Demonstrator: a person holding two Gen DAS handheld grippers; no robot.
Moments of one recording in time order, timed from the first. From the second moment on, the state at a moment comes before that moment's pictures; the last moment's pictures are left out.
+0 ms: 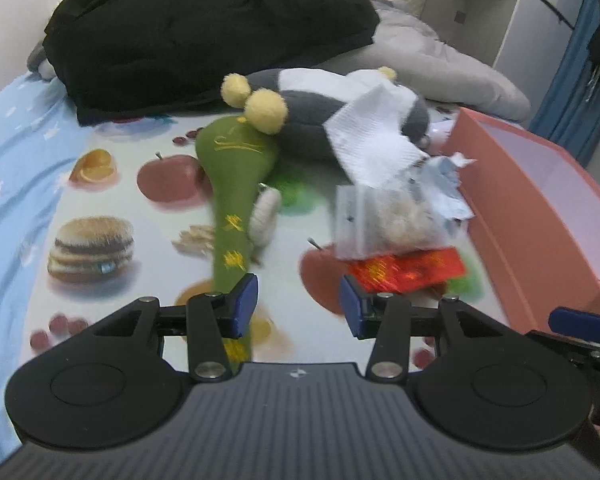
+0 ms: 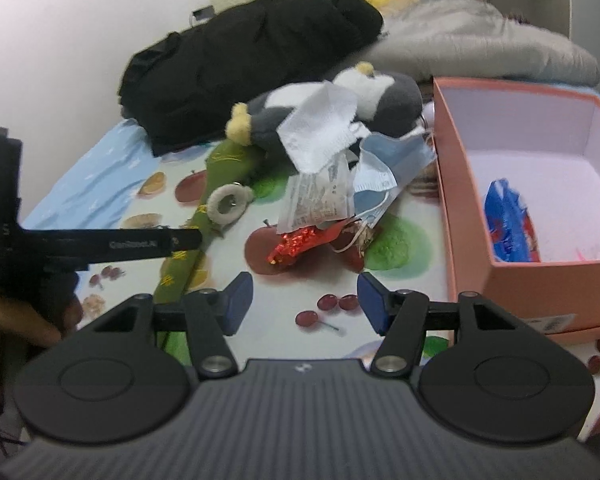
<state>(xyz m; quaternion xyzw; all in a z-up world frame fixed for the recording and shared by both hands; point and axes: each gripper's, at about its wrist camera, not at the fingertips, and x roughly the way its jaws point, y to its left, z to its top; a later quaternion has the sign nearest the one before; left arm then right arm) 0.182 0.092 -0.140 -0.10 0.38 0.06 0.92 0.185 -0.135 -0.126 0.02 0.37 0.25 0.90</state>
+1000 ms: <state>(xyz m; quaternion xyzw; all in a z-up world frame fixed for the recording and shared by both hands) 0.268 0.094 -0.161 -0.04 0.41 0.10 0.90 0.270 -0.125 -0.171 0.10 0.45 0.23 0.86</state>
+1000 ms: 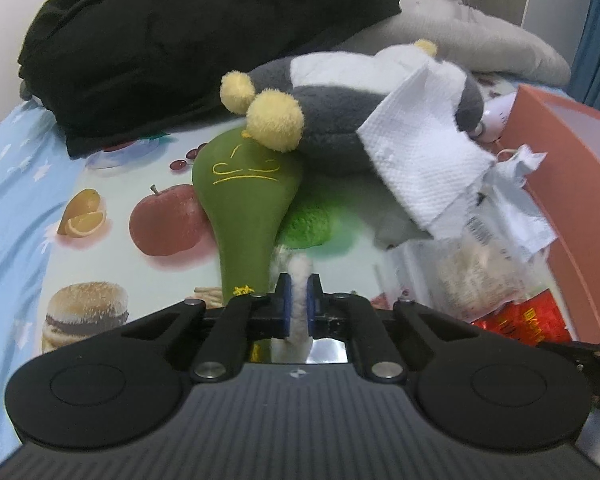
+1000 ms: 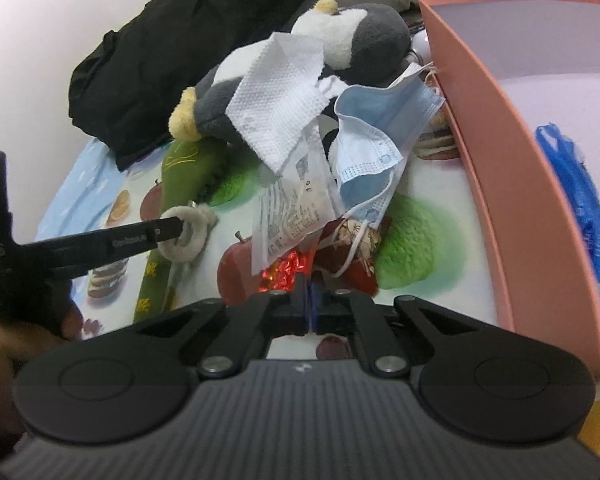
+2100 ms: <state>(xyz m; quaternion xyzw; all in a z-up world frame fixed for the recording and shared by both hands) 0.120 0.036 -0.173 -0.20 0.40 0.06 0.89 0.177 -0.185 -0.165 0.05 0.40 0.19 0.90</state>
